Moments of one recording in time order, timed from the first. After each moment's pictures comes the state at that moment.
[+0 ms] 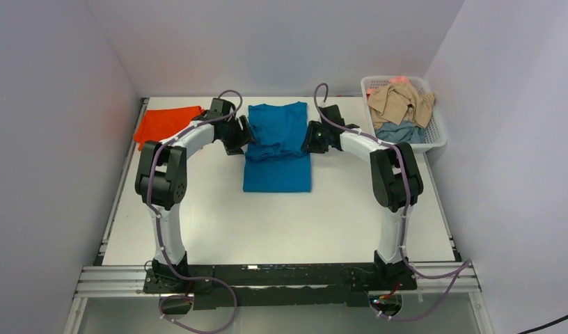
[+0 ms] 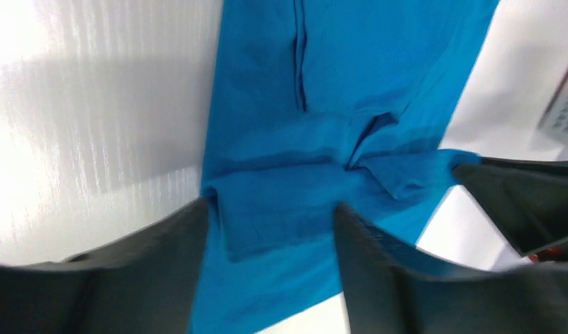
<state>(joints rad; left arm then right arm) -0.26 2.03 1.48 -0.41 0.31 -0.65 0.35 2.00 1.38 -0.24 -0.20 0.51</state>
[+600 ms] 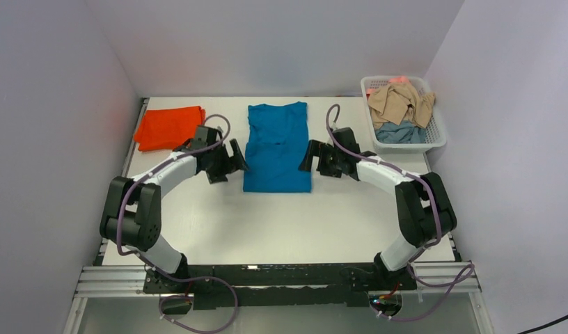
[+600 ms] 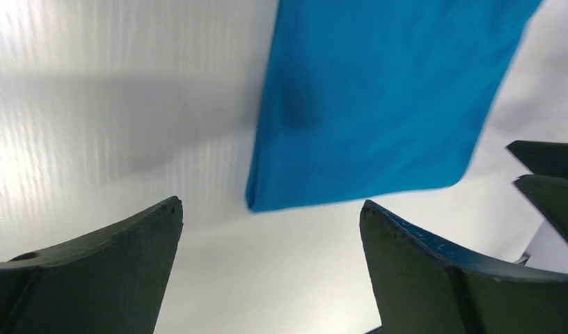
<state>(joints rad) -0.25 1.60 1.04 -0.37 0.26 -0.62 0.36 1.64 0.98 -0.13 -0.26 0.52</state>
